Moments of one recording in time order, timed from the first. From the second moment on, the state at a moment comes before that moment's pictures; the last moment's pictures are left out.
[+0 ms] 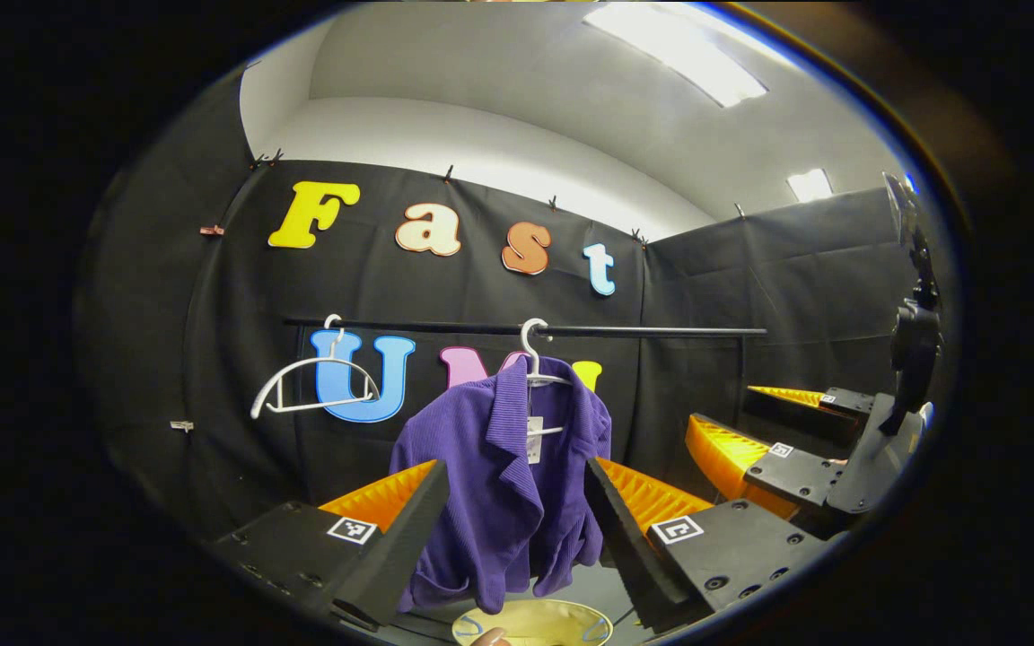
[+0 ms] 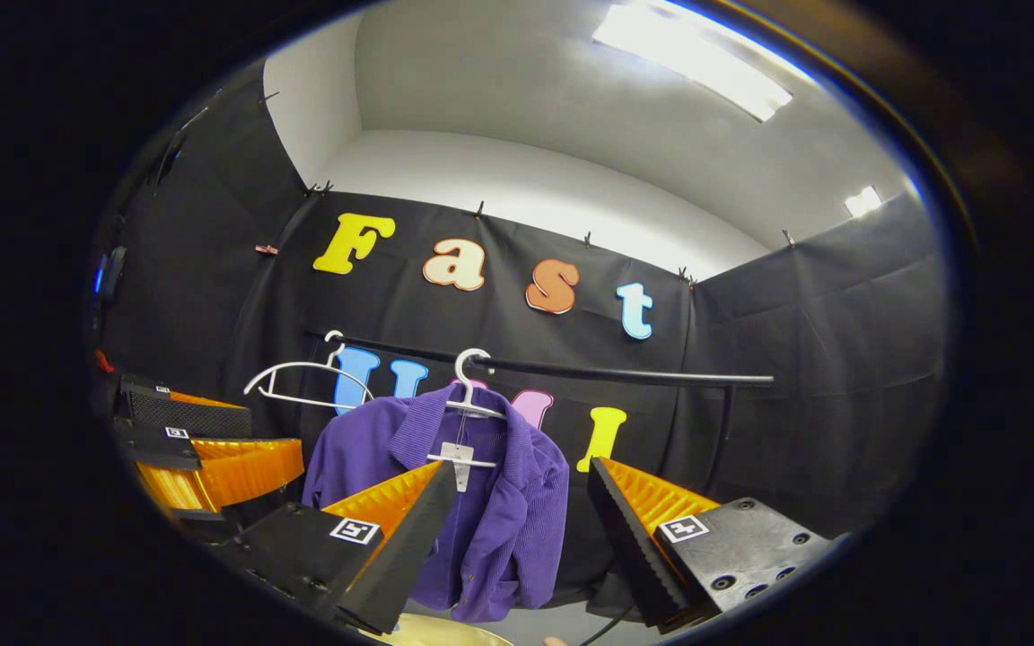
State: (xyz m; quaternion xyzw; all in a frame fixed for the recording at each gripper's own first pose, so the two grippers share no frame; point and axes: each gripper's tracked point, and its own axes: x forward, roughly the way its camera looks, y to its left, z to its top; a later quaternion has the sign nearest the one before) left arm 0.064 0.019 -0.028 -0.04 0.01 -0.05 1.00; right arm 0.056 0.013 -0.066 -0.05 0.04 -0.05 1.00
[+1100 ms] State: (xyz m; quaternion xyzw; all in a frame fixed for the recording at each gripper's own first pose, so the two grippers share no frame) left arm 0.277 0.008 -0.146 -0.03 0.08 0.12 0.99; right arm 0.255 -0.011 -0.271 0.10 0.16 0.11 0.98
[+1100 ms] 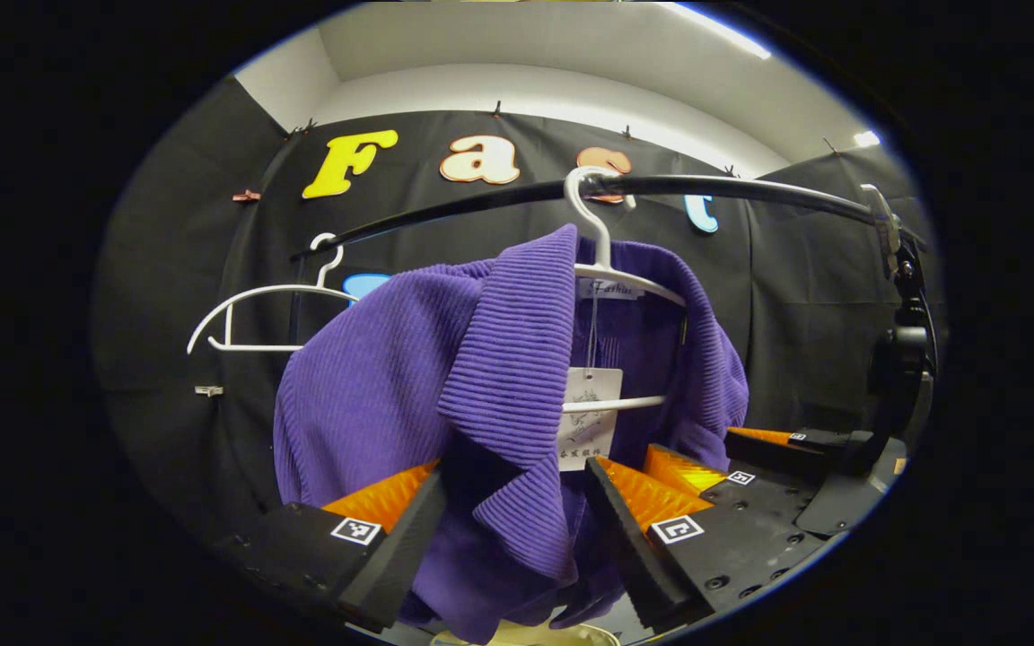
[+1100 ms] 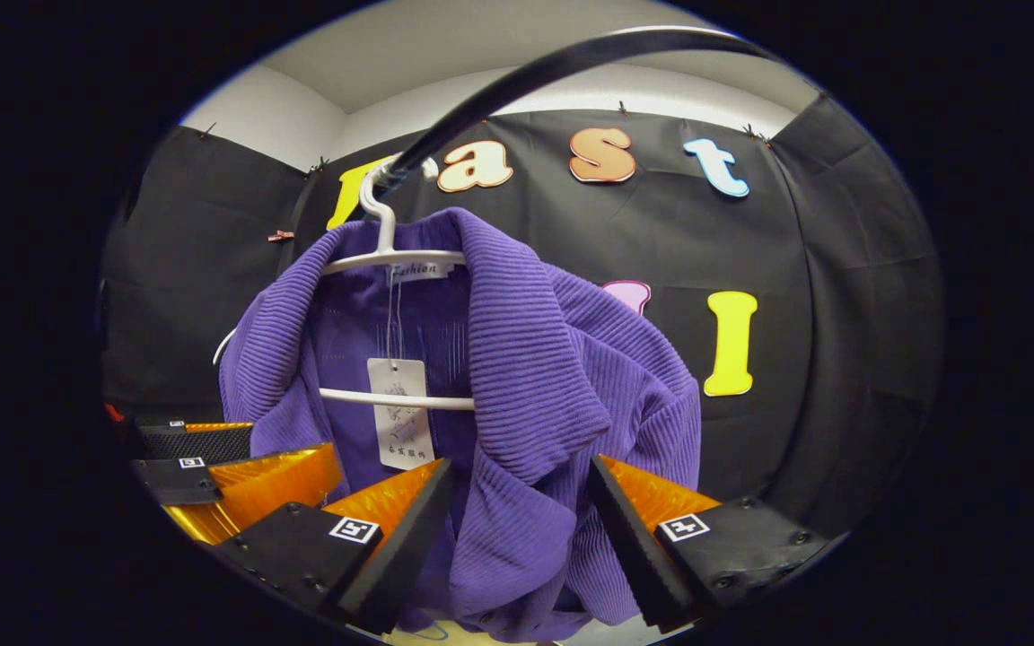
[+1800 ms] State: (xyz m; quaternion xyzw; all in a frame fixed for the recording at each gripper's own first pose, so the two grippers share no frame) left arm 0.303 0.053 -0.166 -0.06 0.11 0.17 0.98; right arm 0.292 -0.010 -0.297 0.25 0.20 0.27 0.91
